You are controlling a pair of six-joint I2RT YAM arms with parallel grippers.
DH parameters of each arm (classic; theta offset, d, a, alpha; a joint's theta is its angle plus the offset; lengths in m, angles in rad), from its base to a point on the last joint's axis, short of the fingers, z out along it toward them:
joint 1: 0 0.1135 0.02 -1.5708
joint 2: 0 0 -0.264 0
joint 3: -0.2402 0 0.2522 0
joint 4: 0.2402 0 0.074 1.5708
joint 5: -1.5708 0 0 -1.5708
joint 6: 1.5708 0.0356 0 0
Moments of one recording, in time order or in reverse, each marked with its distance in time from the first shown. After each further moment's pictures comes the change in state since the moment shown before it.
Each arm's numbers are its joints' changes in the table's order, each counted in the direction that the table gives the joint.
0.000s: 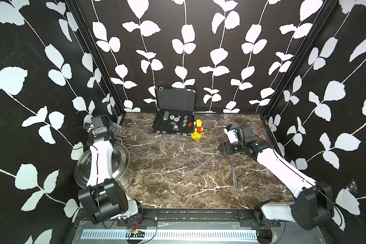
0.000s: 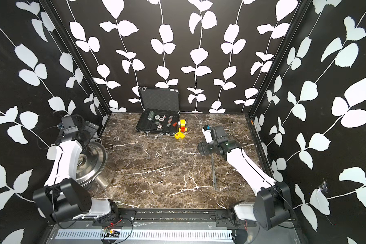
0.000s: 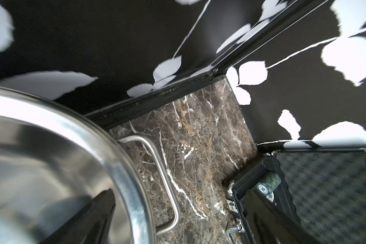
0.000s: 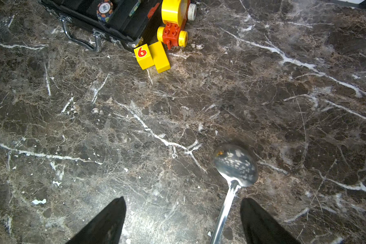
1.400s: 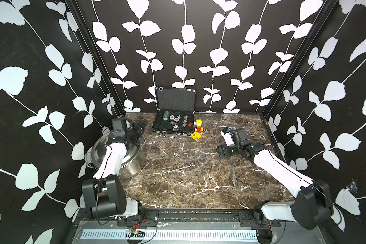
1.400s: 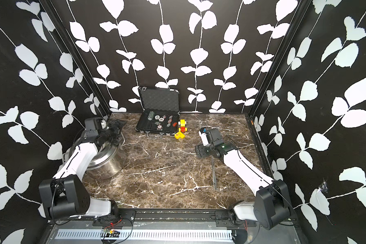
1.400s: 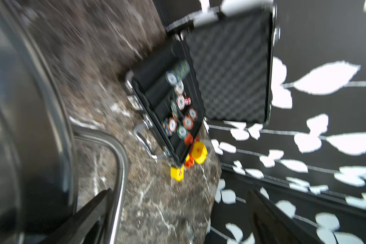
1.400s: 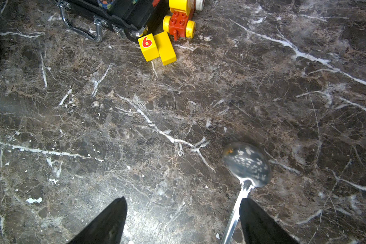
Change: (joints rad) left arm -0.257 -0.027 0.195 -0.303 -0.584 -0.256; right arm 0.053 0.008 0.048 -0.042 -0.047 0.039
